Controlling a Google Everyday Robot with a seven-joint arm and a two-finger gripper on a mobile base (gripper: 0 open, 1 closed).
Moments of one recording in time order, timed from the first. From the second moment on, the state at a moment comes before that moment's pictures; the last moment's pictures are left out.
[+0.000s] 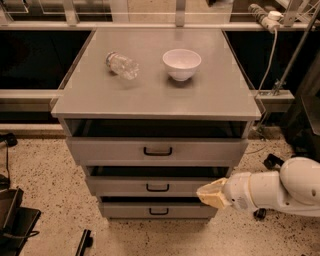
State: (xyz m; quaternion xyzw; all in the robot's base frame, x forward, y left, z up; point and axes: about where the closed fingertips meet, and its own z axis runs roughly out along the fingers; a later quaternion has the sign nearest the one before) arm 0.438 -0.136 0.651 -0.41 0.81 0.28 0.32
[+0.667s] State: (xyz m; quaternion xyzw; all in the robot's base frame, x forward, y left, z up) arm 0.441 -0.153 0.549 -0.33 0.83 0.25 0.38
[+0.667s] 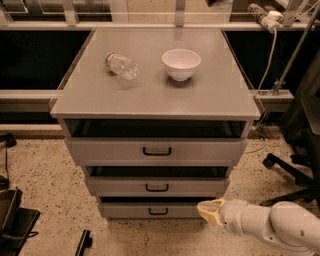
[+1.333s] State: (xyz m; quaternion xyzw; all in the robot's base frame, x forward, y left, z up) arm 0.469 -0.182 0.479 -0.25 0.85 0.22 0.41
